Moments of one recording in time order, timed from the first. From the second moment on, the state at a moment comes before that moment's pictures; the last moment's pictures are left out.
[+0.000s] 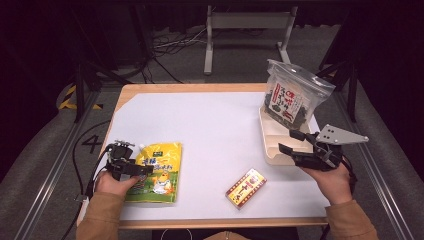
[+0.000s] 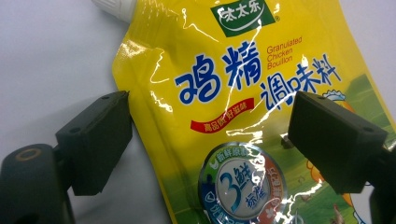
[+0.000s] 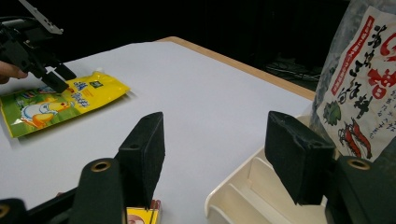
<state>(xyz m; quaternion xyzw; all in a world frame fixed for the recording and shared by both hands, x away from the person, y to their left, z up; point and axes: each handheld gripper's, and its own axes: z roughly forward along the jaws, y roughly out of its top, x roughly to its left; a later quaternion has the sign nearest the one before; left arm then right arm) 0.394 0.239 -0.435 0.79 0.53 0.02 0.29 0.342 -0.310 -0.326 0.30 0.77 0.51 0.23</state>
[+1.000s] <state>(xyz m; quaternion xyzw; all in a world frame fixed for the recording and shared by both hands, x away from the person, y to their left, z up) 0.380 0.228 -0.434 0.79 0.54 0.09 0.27 0.347 -0.294 -0.330 0.29 0.78 0.51 0.22</state>
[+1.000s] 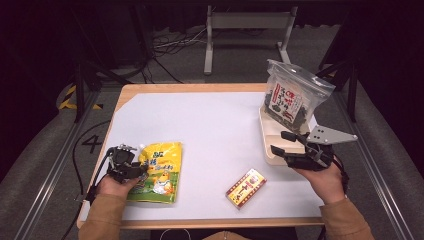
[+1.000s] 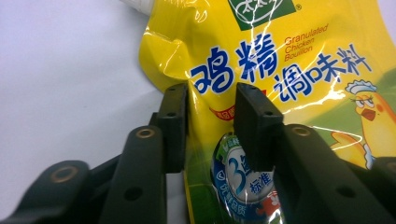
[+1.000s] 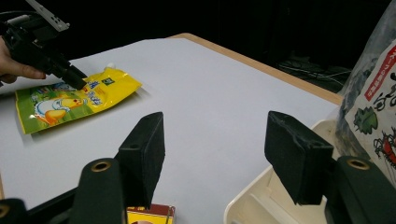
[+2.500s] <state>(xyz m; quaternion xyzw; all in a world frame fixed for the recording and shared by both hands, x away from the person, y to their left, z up) 0.344 0.220 -0.365 0.80 0.39 0.13 0.44 0.340 -0.287 -0.332 0.28 0.79 0.51 0.21</state>
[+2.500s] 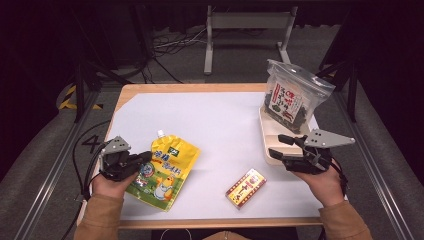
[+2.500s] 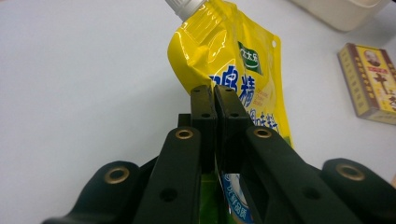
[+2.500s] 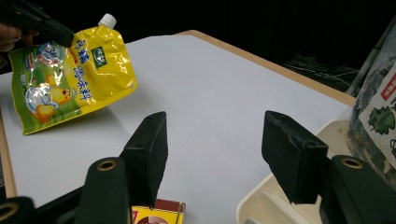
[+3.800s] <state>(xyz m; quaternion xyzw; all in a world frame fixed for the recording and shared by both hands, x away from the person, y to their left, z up) 0.318 0.171 -0.333 0.75 0.30 0.20 0.56 0.350 -0.208 -0.334 0.23 0.81 0.52 0.14</state>
